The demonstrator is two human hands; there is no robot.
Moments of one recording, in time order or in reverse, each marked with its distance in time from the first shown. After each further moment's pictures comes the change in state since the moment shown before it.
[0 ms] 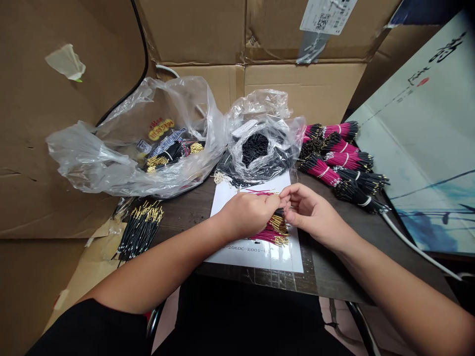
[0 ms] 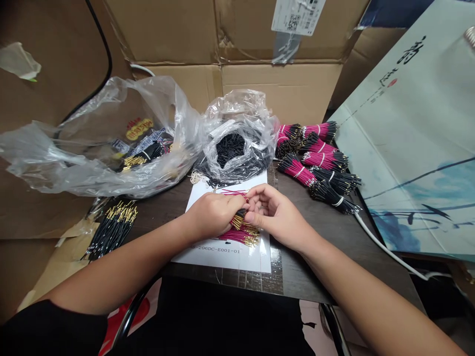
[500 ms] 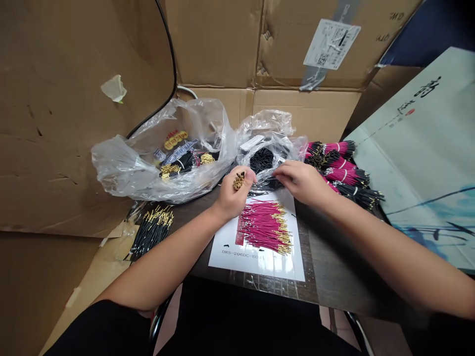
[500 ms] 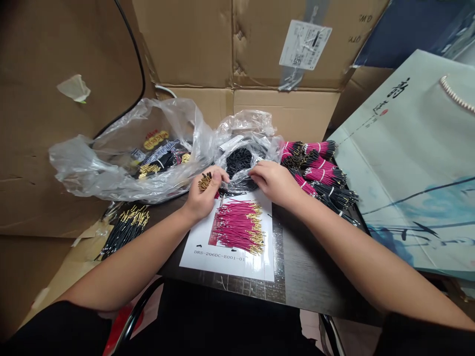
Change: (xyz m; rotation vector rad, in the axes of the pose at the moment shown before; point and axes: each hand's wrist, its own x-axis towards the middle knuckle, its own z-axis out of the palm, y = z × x) left_hand 0.005 -0.044 -0.013 -0.778 0.463 -0.506; right_hand 0.091 -0.028 -0.030 -1.155 -0.040 -0.456
